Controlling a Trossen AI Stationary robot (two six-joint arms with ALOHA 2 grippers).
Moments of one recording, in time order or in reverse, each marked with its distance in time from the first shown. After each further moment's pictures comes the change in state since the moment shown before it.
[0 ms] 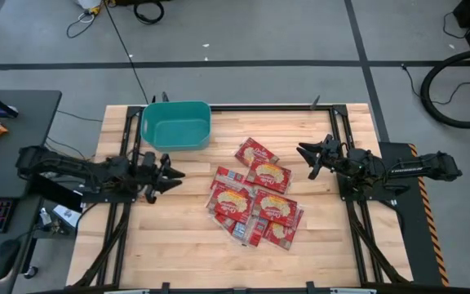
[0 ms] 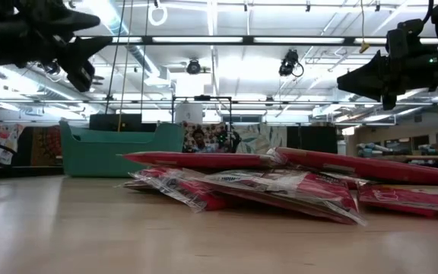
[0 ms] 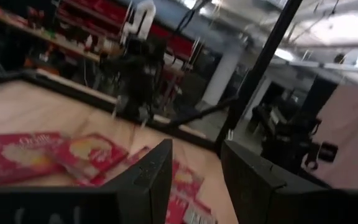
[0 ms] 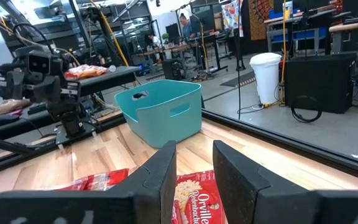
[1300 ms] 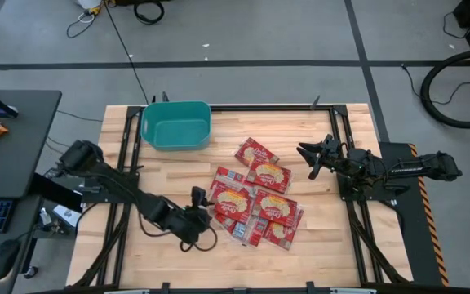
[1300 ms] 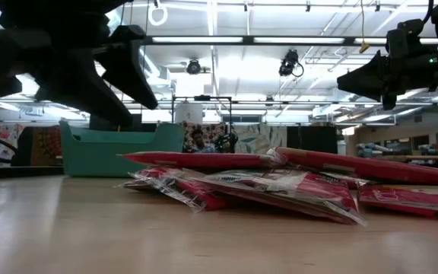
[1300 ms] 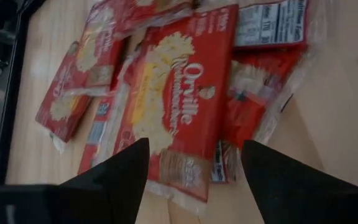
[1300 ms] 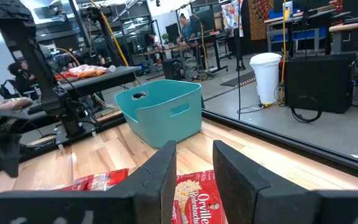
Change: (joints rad) left arm -0.449 1.094 0.859 -0.867 -0.627 0.458; right arm 0.000 0.000 0.000 0.000 0.000 0.000
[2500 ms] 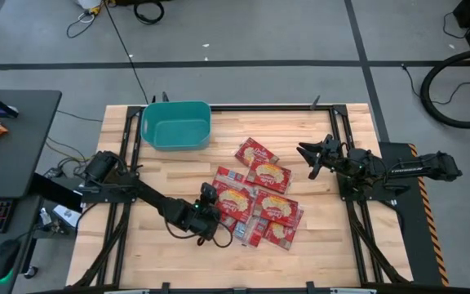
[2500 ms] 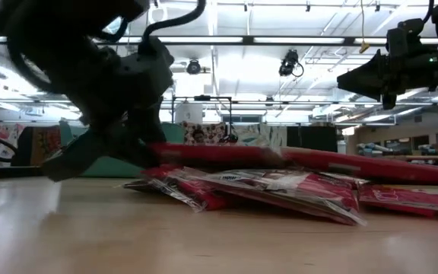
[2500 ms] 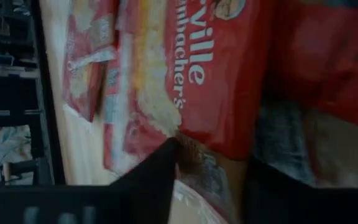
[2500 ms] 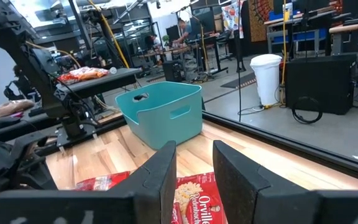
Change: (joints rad) left arm 0.105 0.232 0.064 -0.042 -0.148 0.129; right arm 0.000 0.000 0.000 0.008 0.000 0.000
